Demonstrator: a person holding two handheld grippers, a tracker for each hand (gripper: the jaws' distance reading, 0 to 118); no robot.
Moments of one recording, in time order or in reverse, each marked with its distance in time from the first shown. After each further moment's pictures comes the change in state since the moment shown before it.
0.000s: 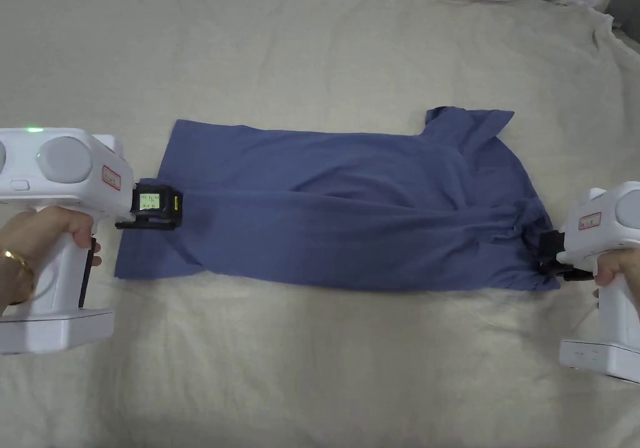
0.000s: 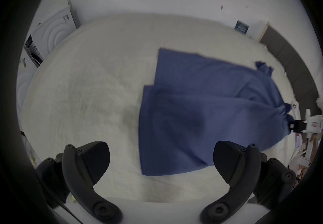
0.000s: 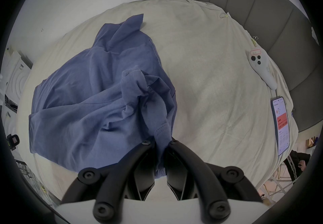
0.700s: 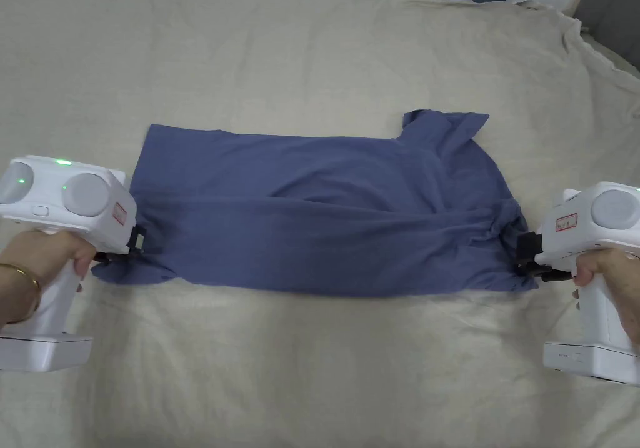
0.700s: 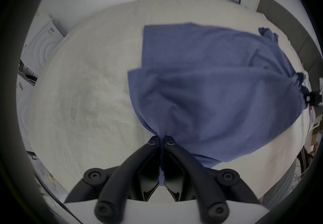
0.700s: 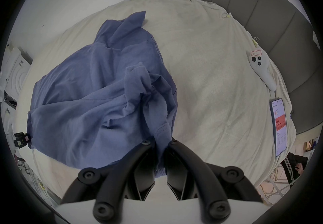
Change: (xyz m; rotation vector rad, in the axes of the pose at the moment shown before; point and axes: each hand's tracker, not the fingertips) left arm 0.022 -0.012 -0.020 -0.030 0.040 -0.166; right arm 0.000 0.001 0.010 -0.013 0.003 0.025
